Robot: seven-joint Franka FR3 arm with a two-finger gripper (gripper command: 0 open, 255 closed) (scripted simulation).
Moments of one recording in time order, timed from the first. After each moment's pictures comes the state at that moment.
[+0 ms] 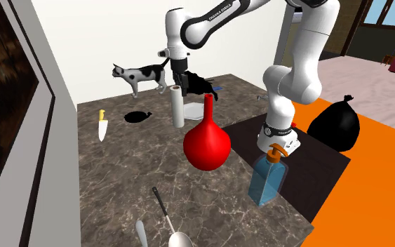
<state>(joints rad) -0.11 -0.23 -0.60 -2.35 -0.11 2.12 -0.53</state>
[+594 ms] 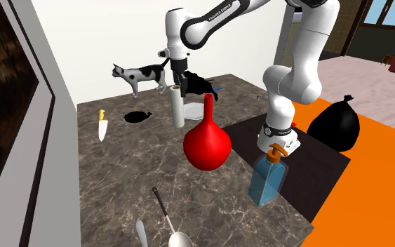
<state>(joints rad) -0.11 -0.23 -0.61 -2.35 -0.11 2.12 -0.53</state>
